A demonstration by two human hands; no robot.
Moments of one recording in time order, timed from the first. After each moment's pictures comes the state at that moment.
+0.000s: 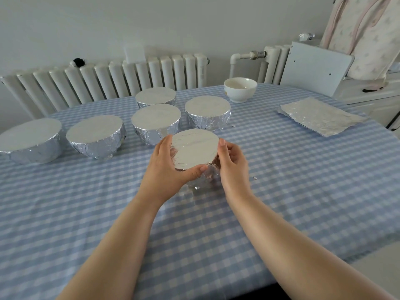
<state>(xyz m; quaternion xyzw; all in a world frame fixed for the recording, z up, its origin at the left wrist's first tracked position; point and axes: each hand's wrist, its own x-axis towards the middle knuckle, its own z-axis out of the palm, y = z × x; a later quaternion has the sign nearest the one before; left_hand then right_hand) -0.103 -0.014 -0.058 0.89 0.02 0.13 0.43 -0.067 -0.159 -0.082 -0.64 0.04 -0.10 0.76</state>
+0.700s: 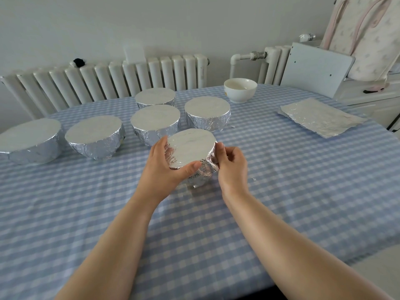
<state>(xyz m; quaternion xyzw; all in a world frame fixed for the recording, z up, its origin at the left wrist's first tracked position) -0.098 -0.010 -0.062 0.86 0.04 0.15 0.49 -0.057 -0.156 -0.083 -0.66 0.08 -0.11 0.74</state>
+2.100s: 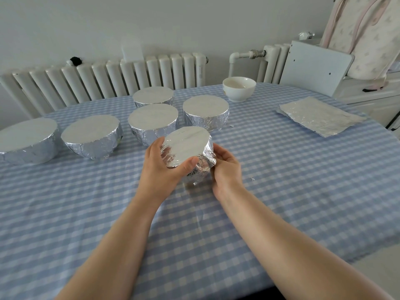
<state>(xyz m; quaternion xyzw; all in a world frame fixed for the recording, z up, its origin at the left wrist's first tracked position) -0.092 -0.010 -0.074 0.83 0.07 0.18 0.52 -0.048 -0.145 -0.083 -0.47 0.14 0.04 0.87</state>
